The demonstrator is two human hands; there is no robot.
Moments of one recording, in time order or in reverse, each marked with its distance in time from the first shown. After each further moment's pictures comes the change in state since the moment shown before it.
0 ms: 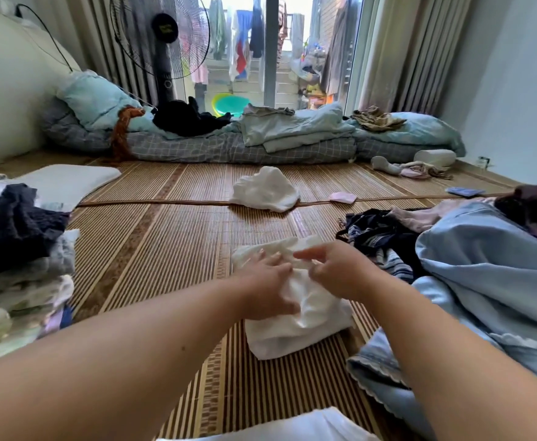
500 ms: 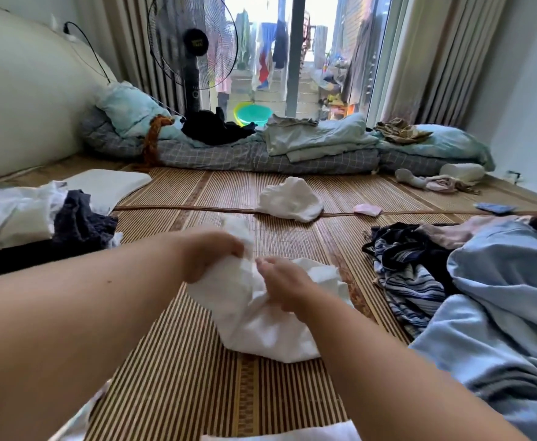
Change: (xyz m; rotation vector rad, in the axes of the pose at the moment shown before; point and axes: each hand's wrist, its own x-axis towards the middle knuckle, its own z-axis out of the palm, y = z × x) left_hand -0.059 -0.071 -0.079 -1.023 0.101 -0.594; right_hand 0.027 -0.081 0.087 0.235 -0.097 0.018
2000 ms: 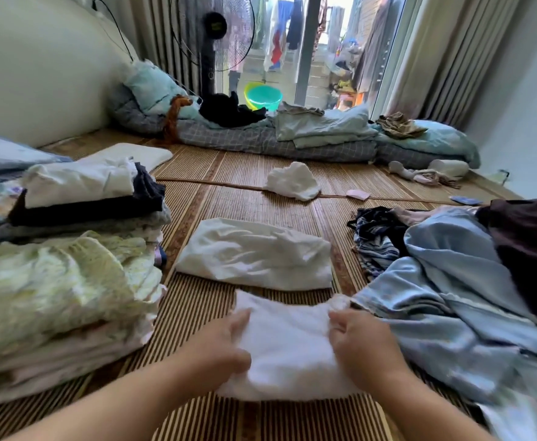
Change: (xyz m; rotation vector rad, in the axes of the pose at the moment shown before) left_hand -0.187 -0.146 0.056 0.200 -0.147 0.259; right_hand -0.236 0.031 -0.017 -0.570 0.239 0.092
